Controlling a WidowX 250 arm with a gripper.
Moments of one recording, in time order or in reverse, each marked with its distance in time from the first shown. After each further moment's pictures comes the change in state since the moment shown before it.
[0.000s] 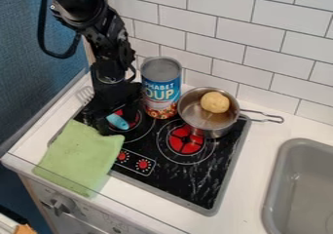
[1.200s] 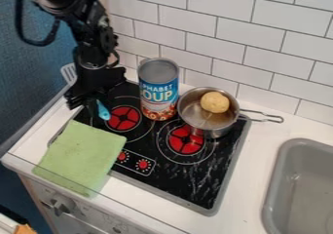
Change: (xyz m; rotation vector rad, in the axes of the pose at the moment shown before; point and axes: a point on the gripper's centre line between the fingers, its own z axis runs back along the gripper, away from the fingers) arm 0.031 0.003 0.015 -0.018 -0.102 -0.018
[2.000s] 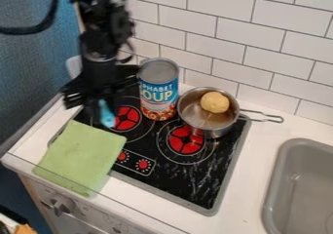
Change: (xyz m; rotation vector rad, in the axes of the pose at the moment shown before) arm -0.038 0.036 0.066 0.030 0.036 -0.066
